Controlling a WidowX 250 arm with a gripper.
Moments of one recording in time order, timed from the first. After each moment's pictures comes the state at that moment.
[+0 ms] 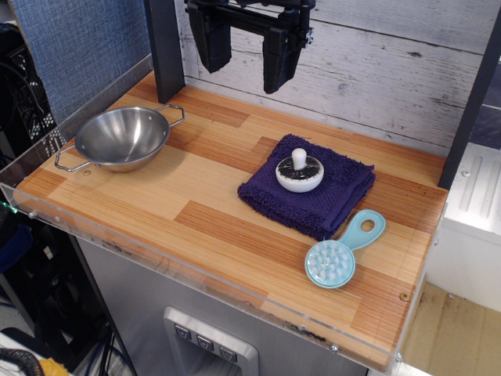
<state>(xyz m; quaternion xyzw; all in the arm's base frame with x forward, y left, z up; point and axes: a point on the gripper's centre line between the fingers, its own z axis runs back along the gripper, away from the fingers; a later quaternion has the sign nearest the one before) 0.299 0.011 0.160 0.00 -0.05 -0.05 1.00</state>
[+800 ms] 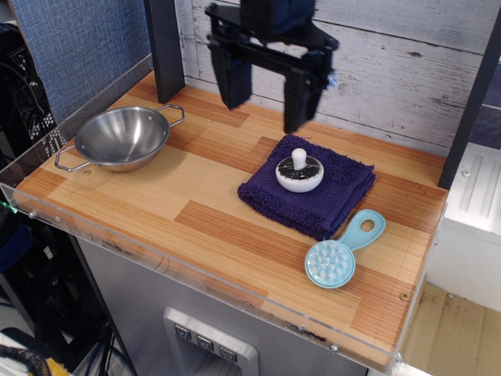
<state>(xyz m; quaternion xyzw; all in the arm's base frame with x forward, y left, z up) 0.278 -0.021 0.145 -0.02 -0.02 -0.09 1.00</state>
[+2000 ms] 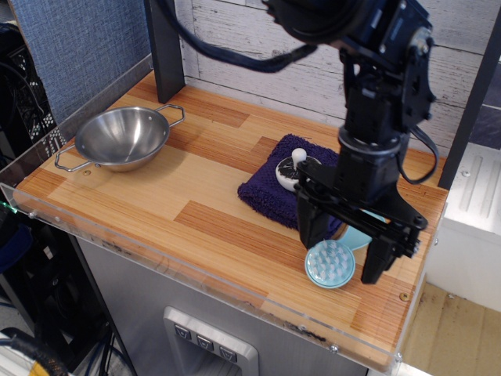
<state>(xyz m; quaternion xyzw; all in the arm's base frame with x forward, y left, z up) 0.264 -0.098 0.042 -0.02 0.03 -0.11 0.99</state>
